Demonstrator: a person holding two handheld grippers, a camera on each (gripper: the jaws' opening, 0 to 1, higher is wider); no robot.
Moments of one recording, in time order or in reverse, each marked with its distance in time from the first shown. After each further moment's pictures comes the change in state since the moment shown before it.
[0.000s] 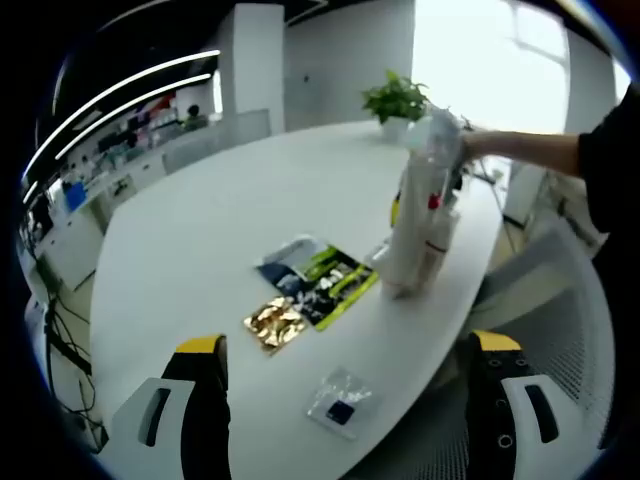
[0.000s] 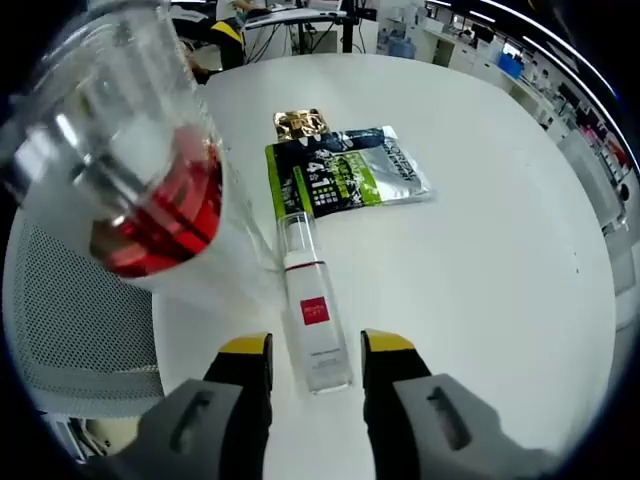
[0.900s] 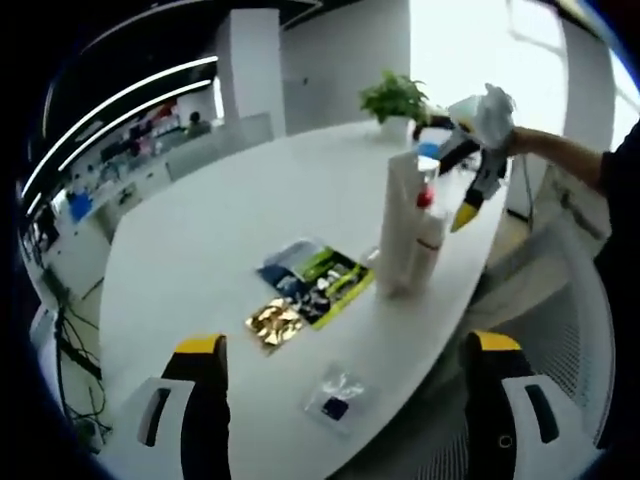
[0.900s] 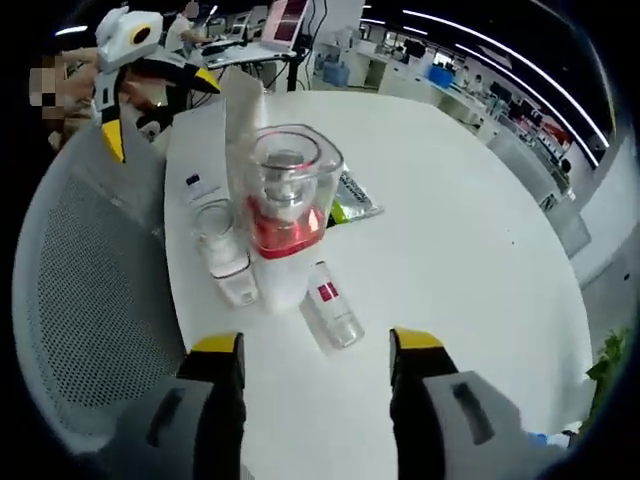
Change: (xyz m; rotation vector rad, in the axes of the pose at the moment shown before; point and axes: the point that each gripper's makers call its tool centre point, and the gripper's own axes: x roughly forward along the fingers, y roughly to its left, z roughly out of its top) left arm -0.010 -0.013 0.002 0.039 -0.009 0.025; right arm -0.060 0.027 0.002 0.093 -0.111 -0.282
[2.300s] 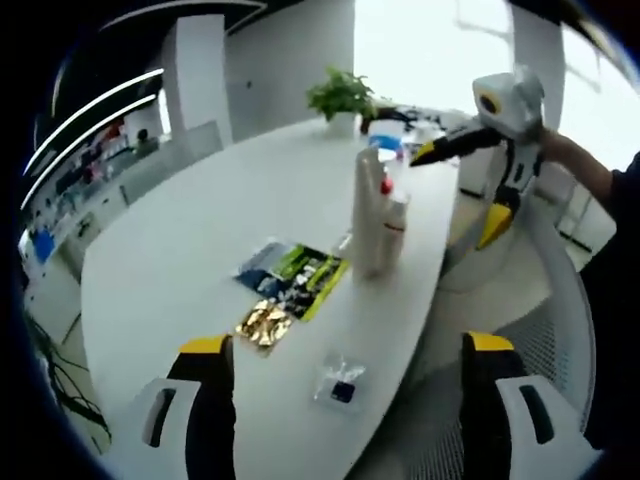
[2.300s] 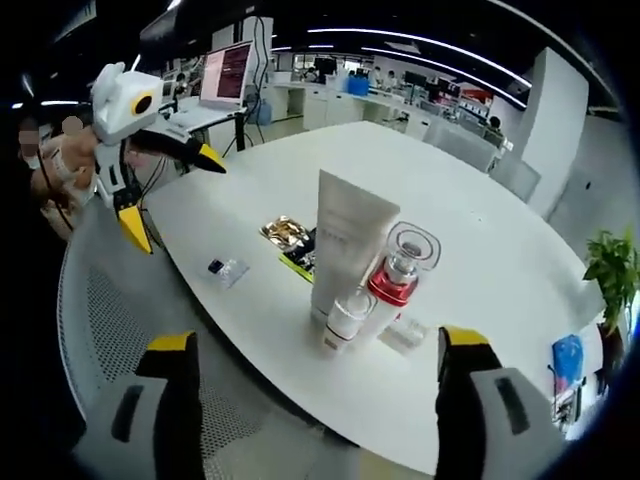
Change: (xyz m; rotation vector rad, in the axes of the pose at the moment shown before) left arm -0.013 0.005 -0.009 0.137 0.012 -0.192; right arm -0.045 0.081 0.065 0.363 -0.152 -0.215
